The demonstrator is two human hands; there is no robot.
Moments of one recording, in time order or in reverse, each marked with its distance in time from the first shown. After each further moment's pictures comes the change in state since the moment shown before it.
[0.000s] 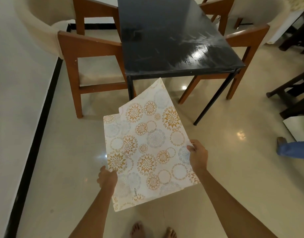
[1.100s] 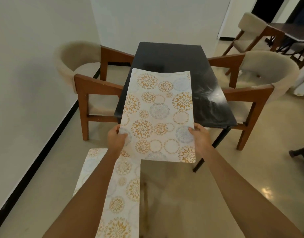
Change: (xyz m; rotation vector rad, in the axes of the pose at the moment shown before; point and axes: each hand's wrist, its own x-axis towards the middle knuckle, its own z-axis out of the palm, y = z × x) left_hand -0.087 0.330 0.044 -0.565 0.079 0.533; right_hand 0.277 -0.168 -0.114 0.483 -0.367 0.100
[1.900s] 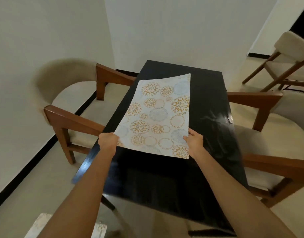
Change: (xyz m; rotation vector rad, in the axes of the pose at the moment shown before) left_hand 0.330 0.097 0.173 -0.051 0.371 -0.408; right_hand 0.399 -0.135 0.088 -0.141 -0.113 0.064
